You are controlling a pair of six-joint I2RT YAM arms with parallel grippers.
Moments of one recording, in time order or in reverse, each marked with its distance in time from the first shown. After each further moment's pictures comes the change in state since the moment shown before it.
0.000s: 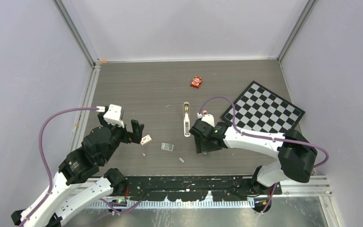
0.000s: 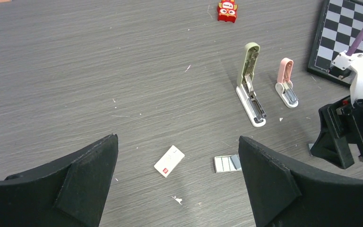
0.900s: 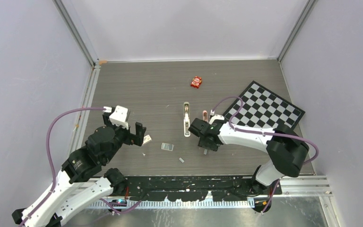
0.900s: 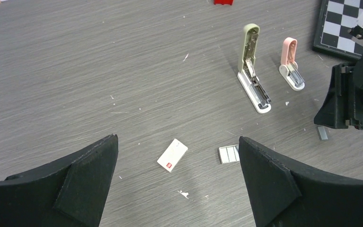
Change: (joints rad) left arm 0.000 0.011 -0.026 -0.003 0.042 0.062; right arm -0.057 0.074 0.018 -0.034 0.065 0.386
